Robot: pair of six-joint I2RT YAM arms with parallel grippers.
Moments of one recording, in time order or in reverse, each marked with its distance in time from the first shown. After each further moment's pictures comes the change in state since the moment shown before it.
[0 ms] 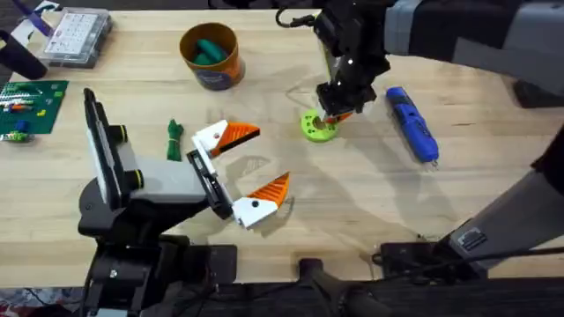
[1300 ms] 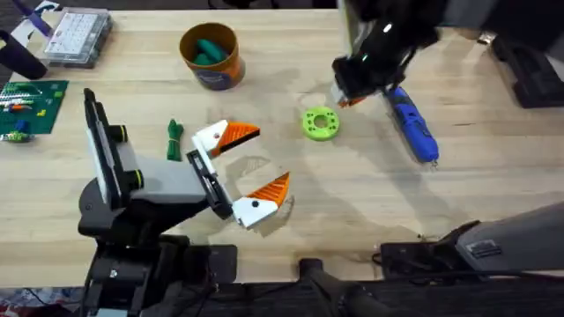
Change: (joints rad) left arm 0.000 0.000 0.000 0.000 0.000 0.000; right arm 0.000 -0.196 0.093 -0.187 0.004 0.001
